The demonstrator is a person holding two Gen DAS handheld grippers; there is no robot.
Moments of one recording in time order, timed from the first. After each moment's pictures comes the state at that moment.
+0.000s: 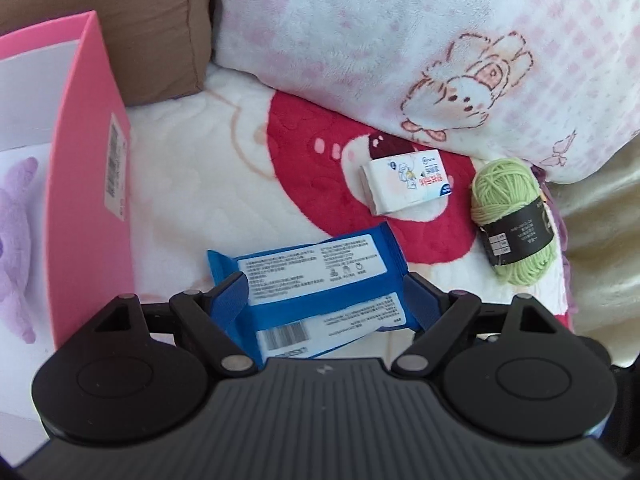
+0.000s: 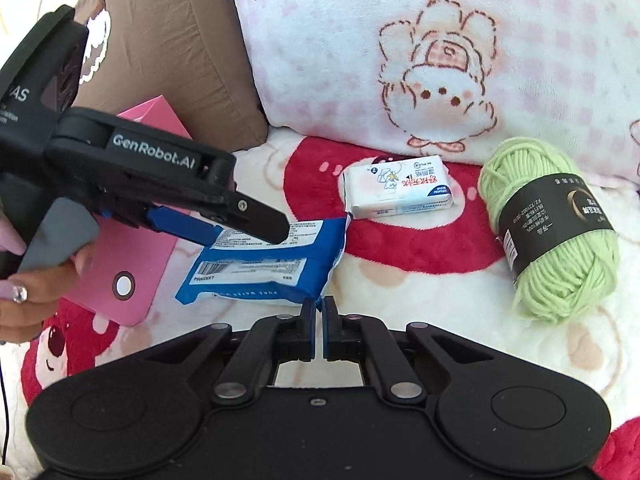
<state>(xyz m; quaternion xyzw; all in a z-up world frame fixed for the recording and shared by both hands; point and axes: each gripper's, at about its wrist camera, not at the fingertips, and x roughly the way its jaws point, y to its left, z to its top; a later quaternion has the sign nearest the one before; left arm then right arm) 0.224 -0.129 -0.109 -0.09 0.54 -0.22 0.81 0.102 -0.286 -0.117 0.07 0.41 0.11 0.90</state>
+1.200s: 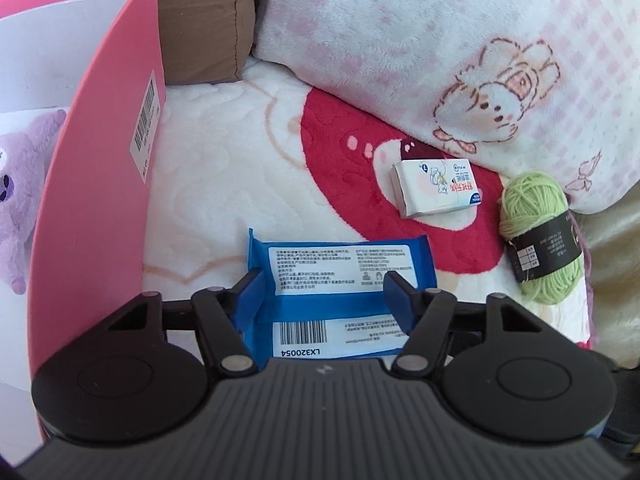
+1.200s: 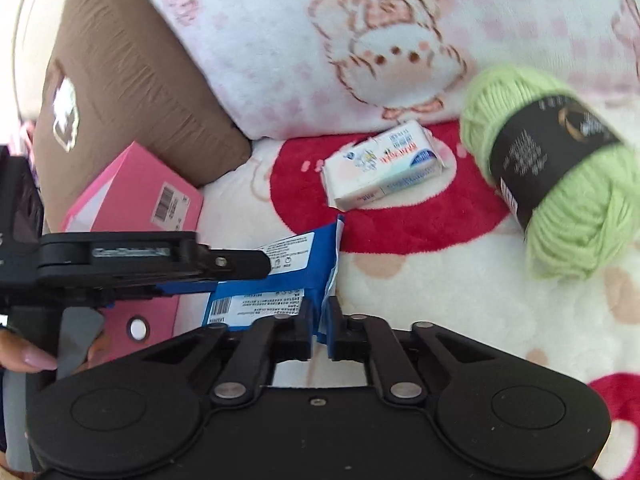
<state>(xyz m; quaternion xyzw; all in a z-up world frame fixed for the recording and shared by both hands) 0.205 -0.122 -0.131 -0.12 0.50 -0.17 0.84 0.111 -0.314 -0.128 0.18 0.42 0.12 0.88</state>
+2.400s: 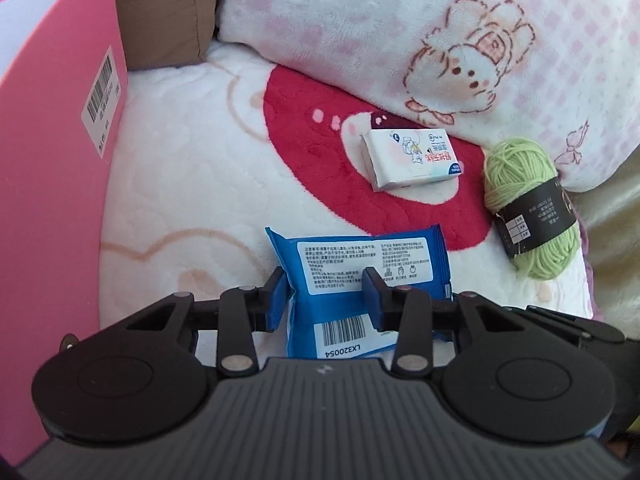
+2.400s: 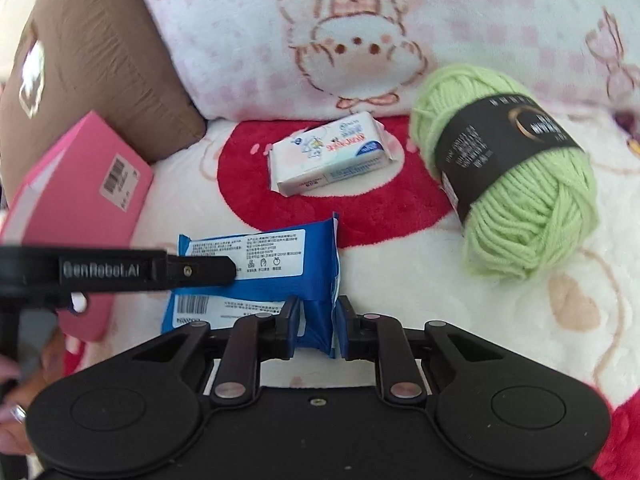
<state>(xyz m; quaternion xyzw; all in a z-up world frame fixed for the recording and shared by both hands) 0.192 -0.145 -0.140 -0.11 0.50 -0.19 0.84 0.110 -0.320 -0.141 0.12 0.42 0.07 0.90</state>
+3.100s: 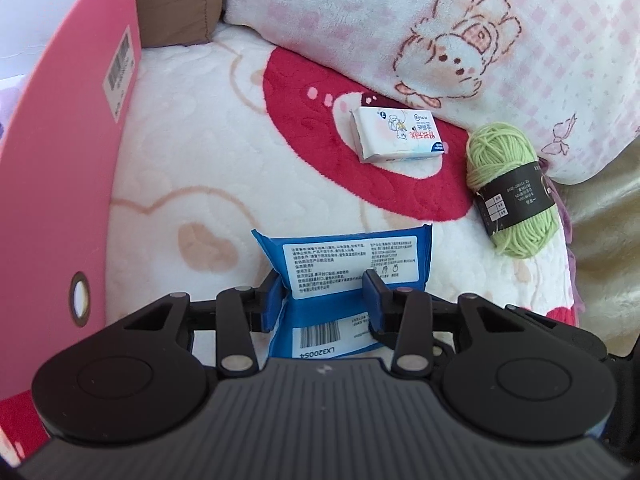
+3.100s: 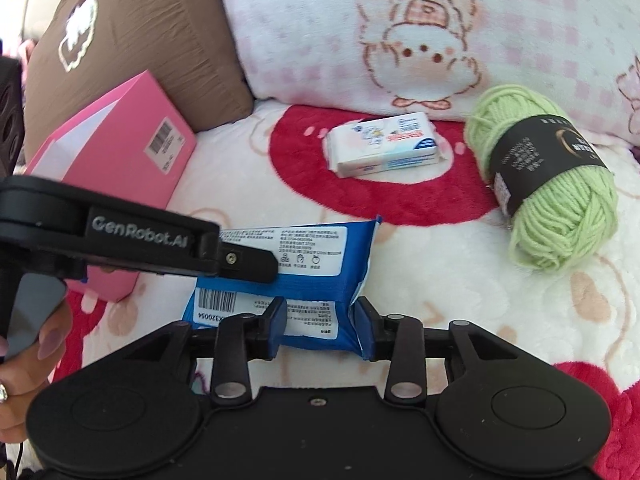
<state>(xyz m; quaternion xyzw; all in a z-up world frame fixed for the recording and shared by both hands) 0.170 -0.139 -0.128 -0.12 0.52 -0.18 0.82 0.087 -0.284 -0.128 0.07 0.44 0.10 0.89</state>
